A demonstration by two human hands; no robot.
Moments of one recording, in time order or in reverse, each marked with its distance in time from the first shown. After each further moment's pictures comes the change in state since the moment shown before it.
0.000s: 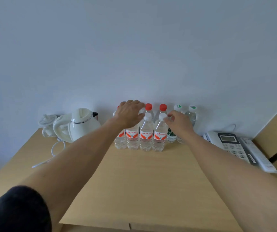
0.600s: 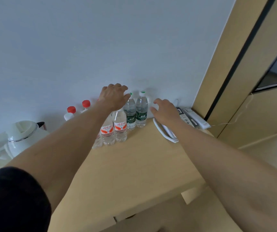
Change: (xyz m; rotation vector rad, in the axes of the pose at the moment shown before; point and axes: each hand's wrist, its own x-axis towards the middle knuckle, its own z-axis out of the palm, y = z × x) left_hand 0.057 0.089 -0.007 -0.020 -0.055 0.182; right_hand -0.077 0.033 -0.074 -0.224 0.124 0.233
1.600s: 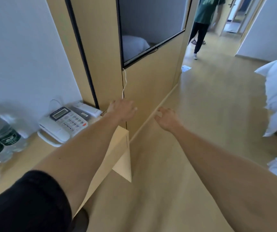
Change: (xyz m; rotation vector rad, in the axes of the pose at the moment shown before) left_hand -0.026 0.493 0.111 0.042 -0.241 0.668; right_hand -0.249 0.369 -0.162 -0.033 0.094 0.743
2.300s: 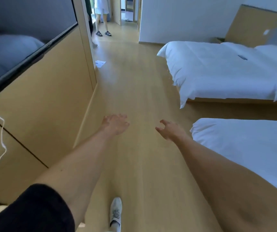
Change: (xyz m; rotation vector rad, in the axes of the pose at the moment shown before) left_hand 0.222 0.298 0.072 0.119 -0.227 0.534; right_hand 0.023 0.300 -0.090 0.001 0.019 0.688
